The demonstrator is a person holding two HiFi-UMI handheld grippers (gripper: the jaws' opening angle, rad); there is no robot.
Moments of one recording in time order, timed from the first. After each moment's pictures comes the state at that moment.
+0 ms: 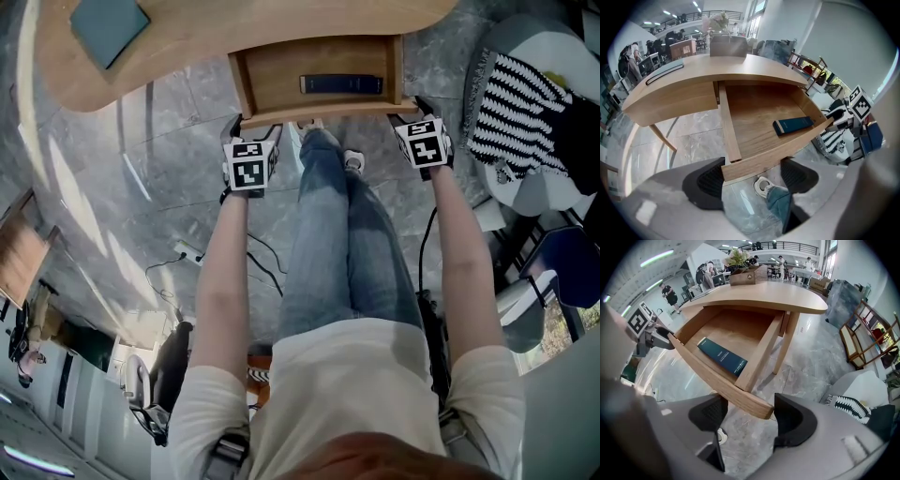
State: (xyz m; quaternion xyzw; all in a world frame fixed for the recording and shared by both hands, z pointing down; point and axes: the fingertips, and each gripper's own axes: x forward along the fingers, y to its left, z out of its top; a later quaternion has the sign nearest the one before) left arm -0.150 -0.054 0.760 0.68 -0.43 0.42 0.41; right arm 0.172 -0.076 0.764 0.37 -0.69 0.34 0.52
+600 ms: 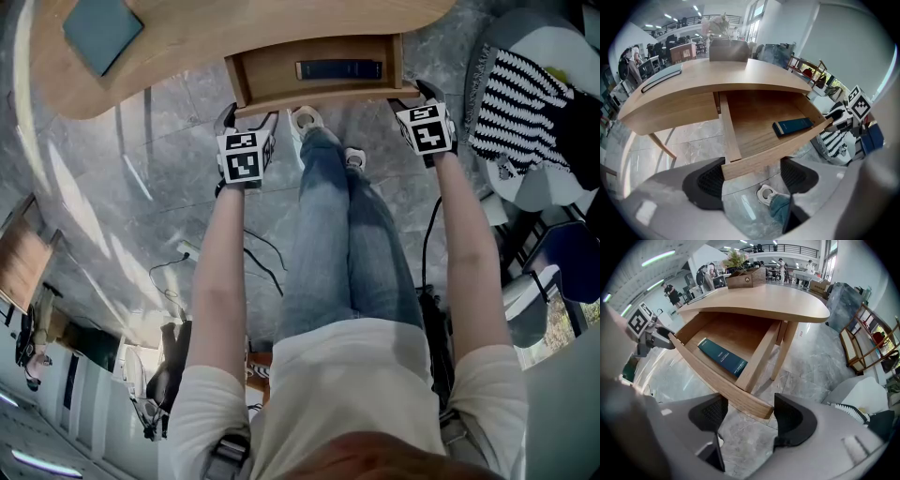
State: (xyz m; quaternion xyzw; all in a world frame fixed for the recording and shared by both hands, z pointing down) left arm -0.149 -0.092 0.758 0.69 -0.45 0.40 0.40; right arm 0.172 -0.112 0.764 0.37 -0.70 0.33 0.52
